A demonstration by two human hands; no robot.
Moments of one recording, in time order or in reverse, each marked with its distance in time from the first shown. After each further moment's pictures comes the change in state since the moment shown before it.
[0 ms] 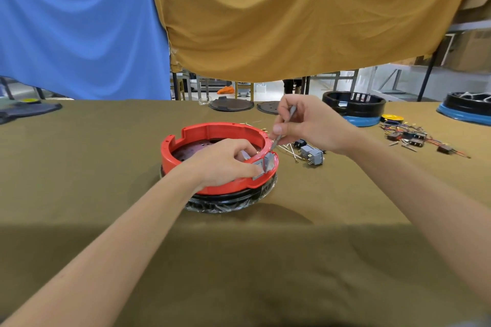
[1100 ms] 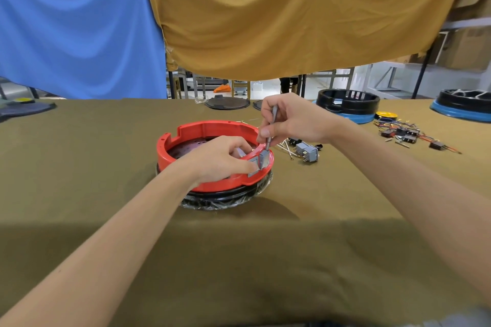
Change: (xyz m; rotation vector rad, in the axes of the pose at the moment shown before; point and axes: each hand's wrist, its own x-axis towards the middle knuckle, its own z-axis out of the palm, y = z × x) left_hand 0.002 0.001 0.000 -0.024 0.000 -0.013; right_hand 0.014 -0.002 0.002 -0.076 -0.150 0.034
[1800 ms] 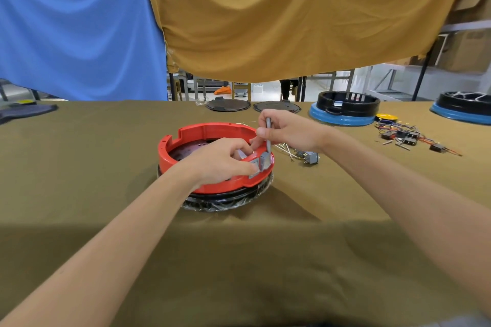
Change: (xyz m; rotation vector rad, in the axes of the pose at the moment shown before) left_hand -0.001 0.002 -0.001 0.021 -0.004 -0.009; right_hand 0.007 0.015 0.011 -0.074 -0.057 0.080
